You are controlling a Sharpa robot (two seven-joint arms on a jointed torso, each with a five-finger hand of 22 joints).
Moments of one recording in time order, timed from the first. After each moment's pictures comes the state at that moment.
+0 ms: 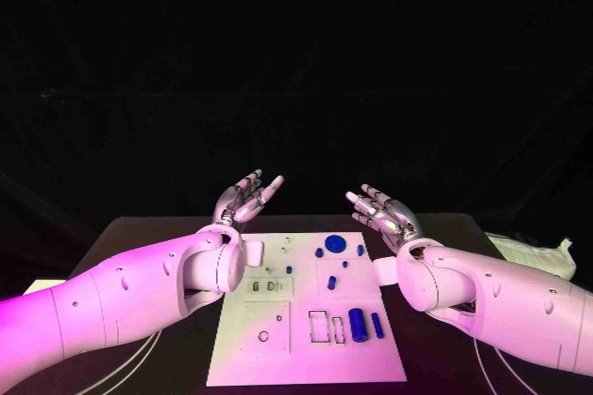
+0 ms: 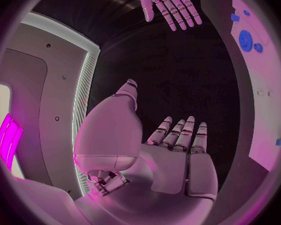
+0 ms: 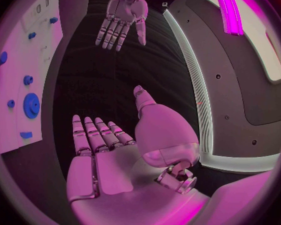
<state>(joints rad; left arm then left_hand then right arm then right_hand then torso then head) 1.12 -0.63 -0.02 1.36 -0.01 -0.59 0.49 1.22 -0.13 0.05 0.29 0.13 0.26 0.14 0.03 0.03 0.20 0.23 0.02 0.03 0.28 0.22 0.03 0.04 0.11 0.11 0.28 0.02 0.02 1.01 -0.76 0.04 1.46 -0.14 -0.51 0.41 1.11 0.12 -0.04 -0.02 0.27 0.19 0.13 0.02 0.02 0.26 0.25 0.03 0.03 0.27 0.24 0.02 0.03 0.05 0.29 0.28 0.03 0.03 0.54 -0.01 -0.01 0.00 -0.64</state>
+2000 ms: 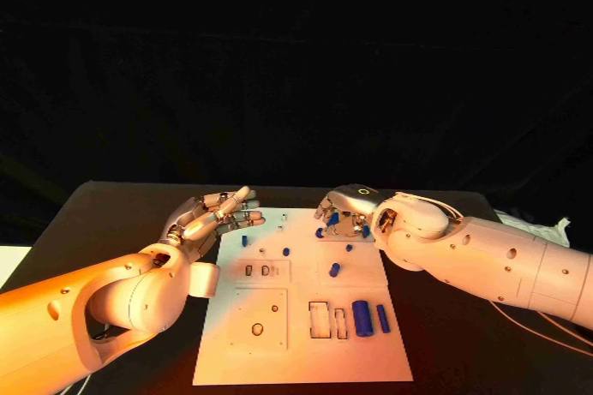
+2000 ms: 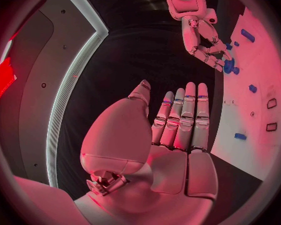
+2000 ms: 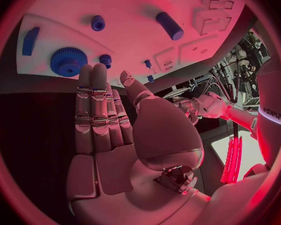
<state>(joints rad) 1.14 -0.90 -0.01 1.72 0.06 -0.39 0.46 1.36 -0.01 0.04 0.21 0.13 0.92 0.24 0.10 0.07 0.99 0.18 0.11 0.07 1.04 0.14 0.18 0.14 0.18 0.85 0.25 0.29 0.13 1.13 -0.73 0.10 1.38 -1.71 -0.24 -0.05 1.28 0.00 0.19 -0.21 0.13 1.04 0.16 0.07 0.07 1.17 0.09 0.06 0.06 1.47 0.01 0.33 0.28 0.17 1.24 0.09 0.44 0.18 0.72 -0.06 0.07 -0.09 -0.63</state>
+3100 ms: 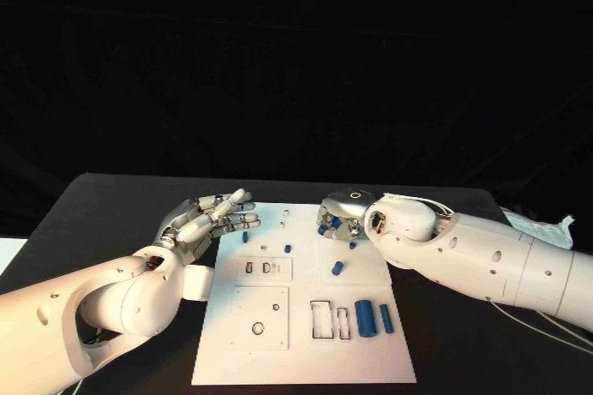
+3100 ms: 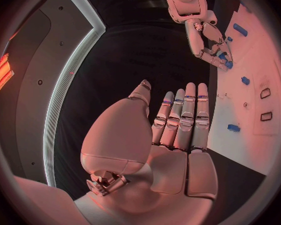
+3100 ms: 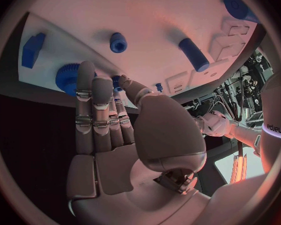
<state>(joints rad) 1.15 -0.92 -0.01 1.73 0.06 -0.39 0.44 1.36 -0.01 0.04 0.20 0.13 0.92 0.24 0.09 0.07 0.99 0.19 0.10 0.07 1.04 0.15 0.17 0.14 0.18 0.85 0.25 0.29 0.12 1.13 -0.69 0.10 1.35 -1.84 -0.13 -0.11 1.30 -0.07 0.42 -0.06 0.12 1.07 0.14 0.07 0.07 1.18 0.08 0.06 0.06 1.46 0.00 0.88 0.78 0.17 1.26 0.08 0.69 0.32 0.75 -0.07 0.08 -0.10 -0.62</state>
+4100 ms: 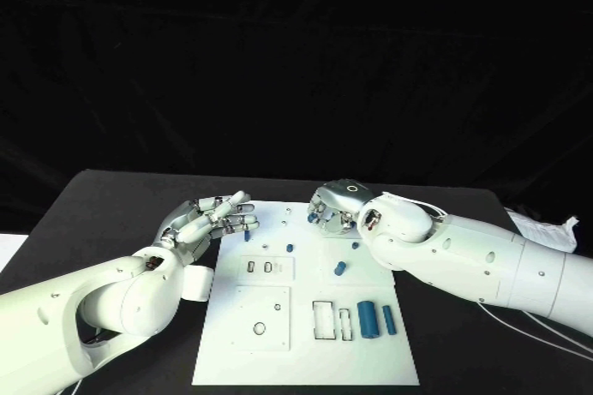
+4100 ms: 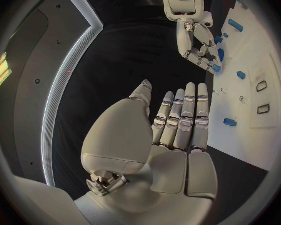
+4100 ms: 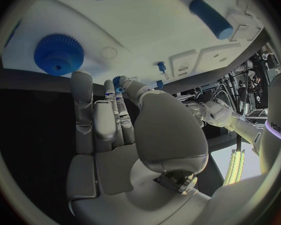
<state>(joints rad) 1.15 -0.92 -0.01 1.72 0.06 -0.39 0.43 1.37 0.00 0.04 0.18 0.13 0.92 0.24 0.08 0.07 0.99 0.19 0.09 0.07 1.04 0.15 0.16 0.14 0.18 0.85 0.25 0.29 0.12 1.13 -0.67 0.10 1.36 -1.81 -0.30 -0.15 1.32 -0.08 0.49 0.01 0.09 1.14 0.13 0.08 0.08 1.25 0.06 0.06 0.06 1.47 -0.02 1.22 1.10 0.17 1.28 0.07 0.94 0.58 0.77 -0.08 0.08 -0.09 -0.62</state>
